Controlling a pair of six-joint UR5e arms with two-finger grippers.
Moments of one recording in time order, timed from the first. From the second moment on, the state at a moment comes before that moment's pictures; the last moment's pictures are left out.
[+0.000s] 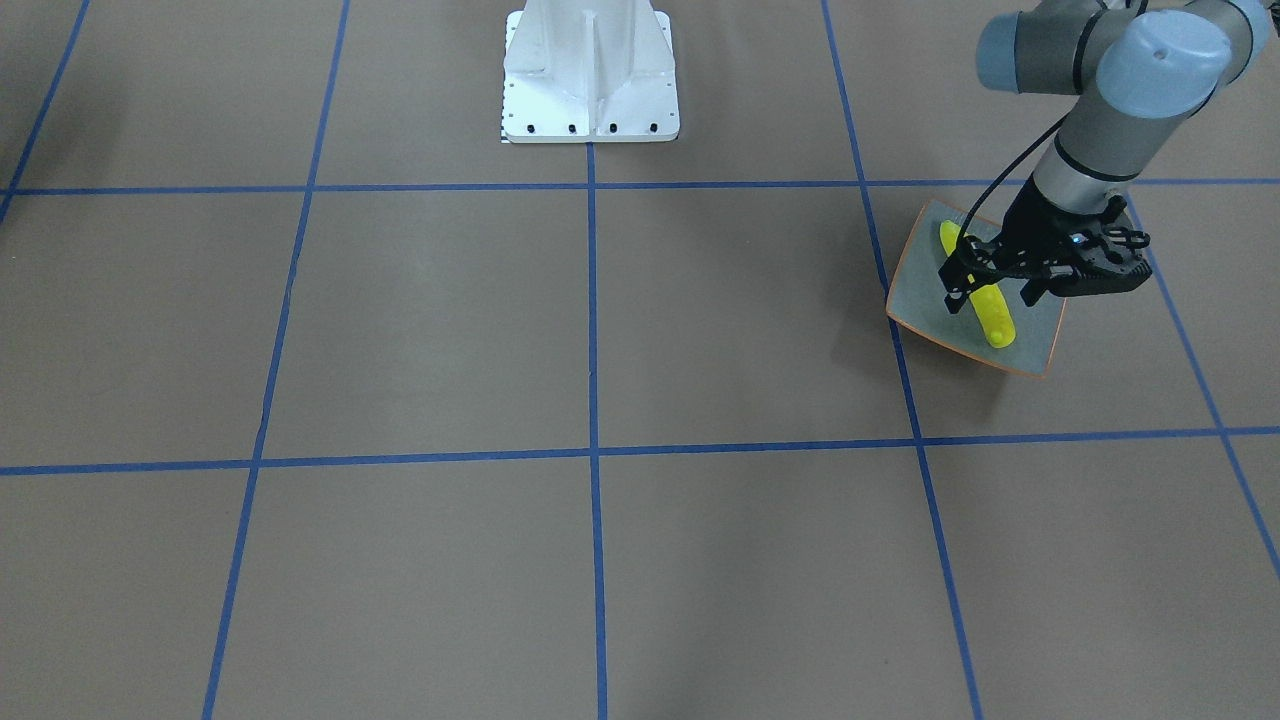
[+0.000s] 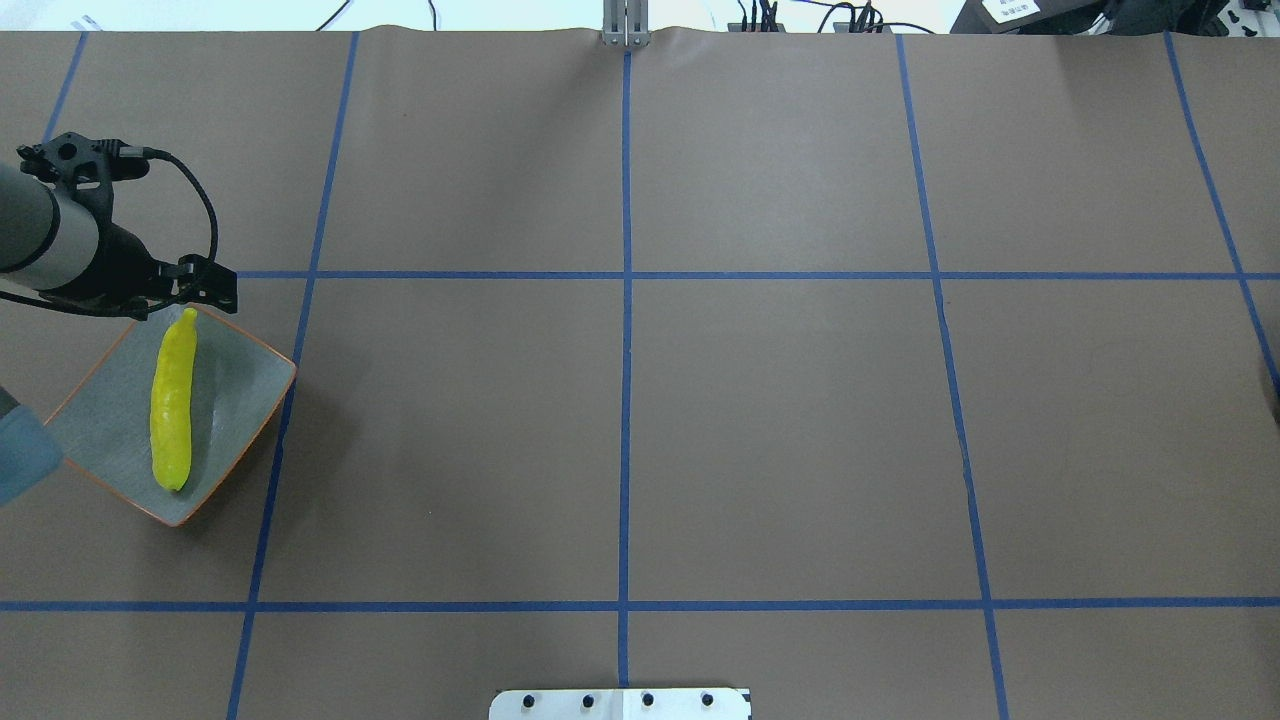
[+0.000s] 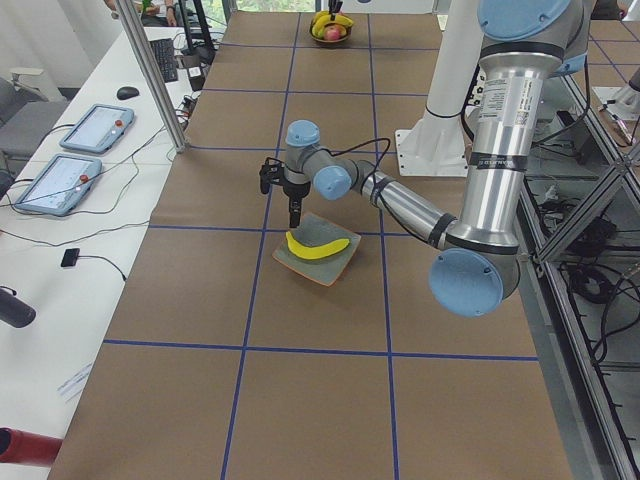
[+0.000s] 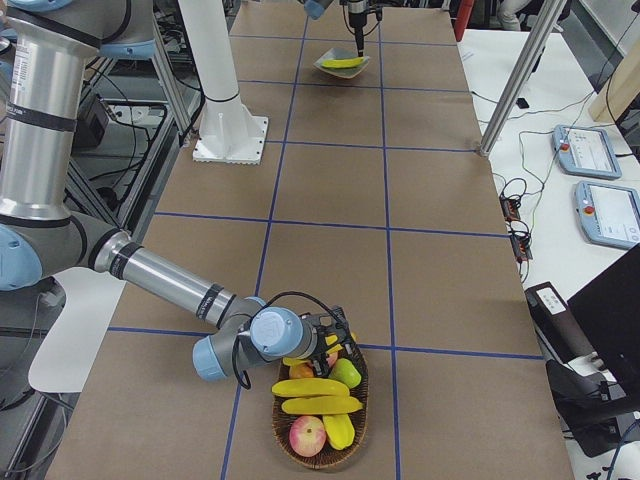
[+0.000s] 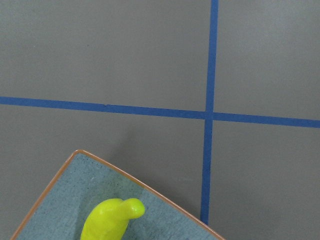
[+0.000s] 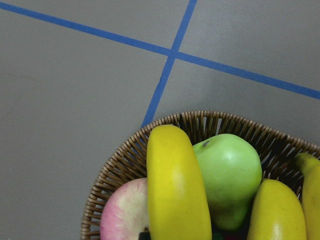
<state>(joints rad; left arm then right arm) -0.90 -1.69 -1.92 -1.79 -2.04 -0.99 1.60 -1.83 1.40 -0.71 2.55 -0.01</state>
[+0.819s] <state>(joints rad) -0.88 -1.94 -1.87 -1.80 -2.09 -1.18 1.51 -1.69 1.66 -1.03 2.63 0.31</state>
